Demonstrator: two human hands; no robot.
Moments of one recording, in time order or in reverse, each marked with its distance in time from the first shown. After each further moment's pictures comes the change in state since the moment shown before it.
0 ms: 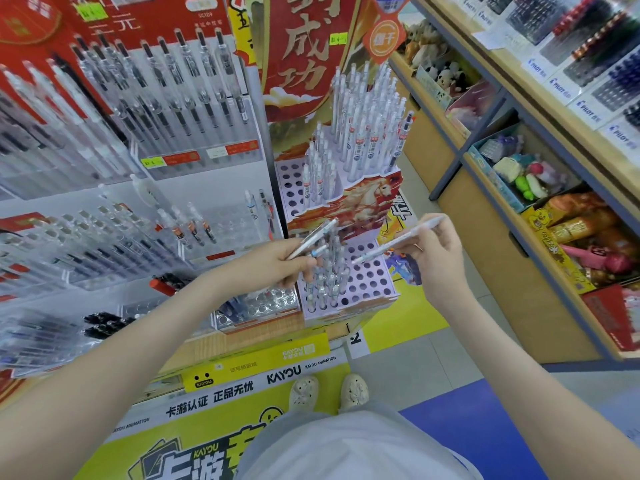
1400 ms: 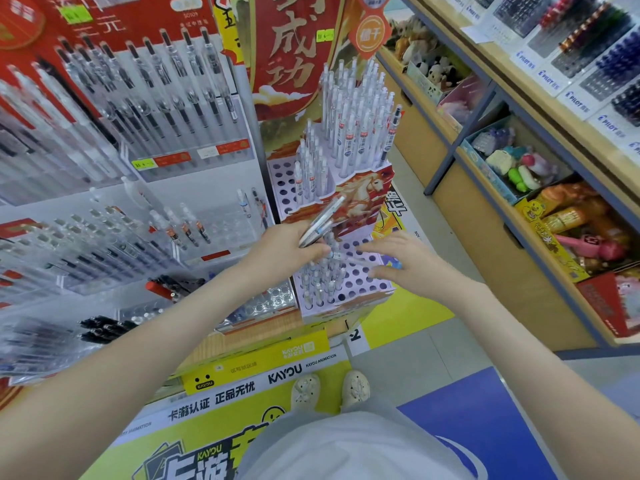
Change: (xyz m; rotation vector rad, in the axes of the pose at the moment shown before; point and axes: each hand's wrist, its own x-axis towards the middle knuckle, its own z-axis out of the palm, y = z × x) left_hand 0.008 0.026 0.017 0.229 0.309 0.061; right_hand 0.003 -0.006 -0.007 -1.161 -0.659 -0.148
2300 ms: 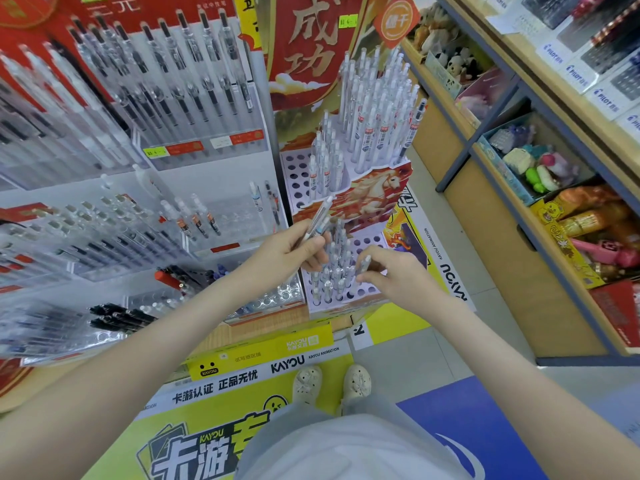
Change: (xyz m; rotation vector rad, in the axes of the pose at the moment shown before) left_hand -0.009 -0.030 0.005 -0.464 -0.067 0.060; right_hand 0.013 -0.016 0.039 0.251 0.086 0.046
